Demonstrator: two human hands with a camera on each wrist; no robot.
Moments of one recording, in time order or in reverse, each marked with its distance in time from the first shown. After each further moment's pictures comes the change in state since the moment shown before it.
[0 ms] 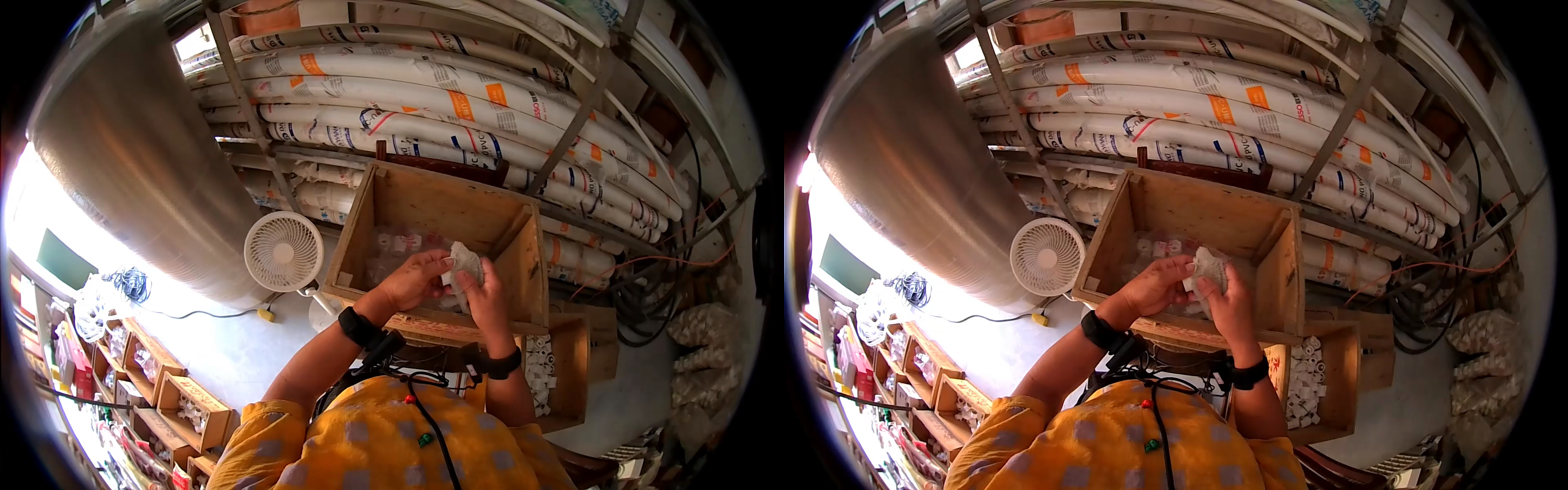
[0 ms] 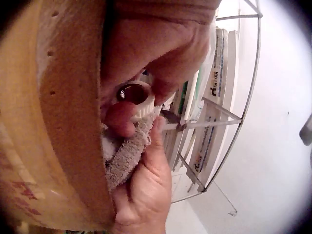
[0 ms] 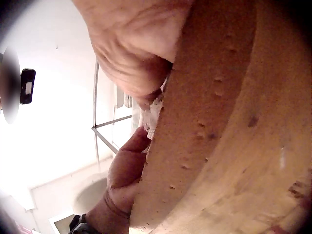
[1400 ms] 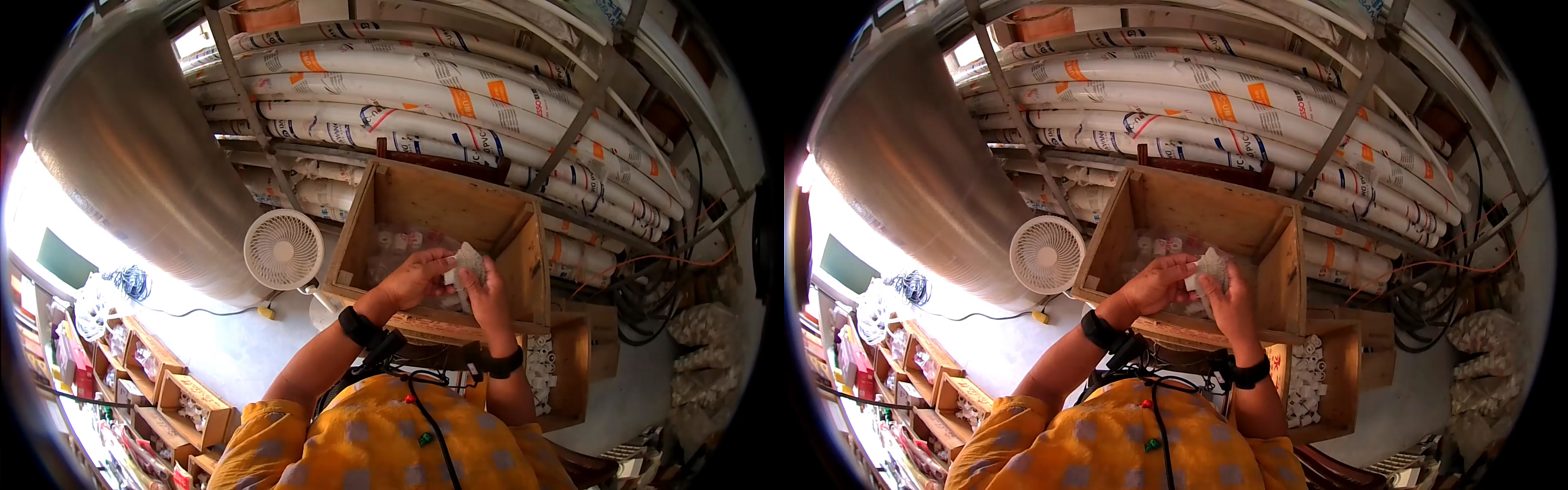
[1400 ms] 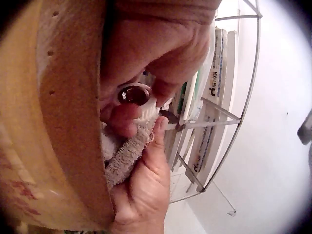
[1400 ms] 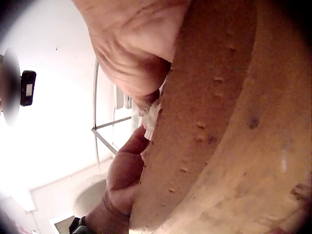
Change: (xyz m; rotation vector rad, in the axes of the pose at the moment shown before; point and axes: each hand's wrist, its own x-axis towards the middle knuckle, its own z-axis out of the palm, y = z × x) left_hand 0.000 0.001 0.003 -0.021 0.051 -0.004; right_hand 0.002 0.006 -0.001 -0.009 0.011 0.005
